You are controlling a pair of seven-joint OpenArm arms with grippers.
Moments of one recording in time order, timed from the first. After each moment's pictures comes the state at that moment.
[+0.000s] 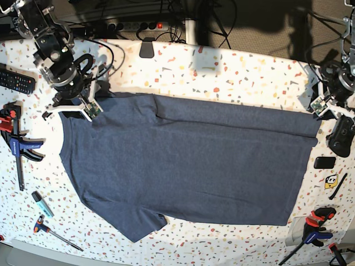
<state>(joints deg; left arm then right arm) 13.6 -33.1 -7.3 84.5 21.9 -33.4 1.3 -15.6 40.3 -16.2 107.2 -3.8 3.4 -35.1</state>
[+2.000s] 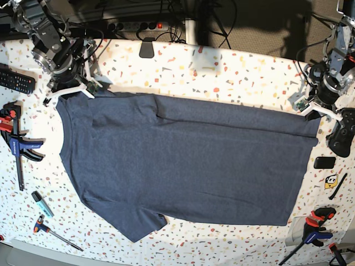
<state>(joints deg) 7.7 -33.6 7.4 75.2 31.3 -22.9 4.2 -19.5 42.1 -16.1 102.1 -11.8 12.3 -41.2</state>
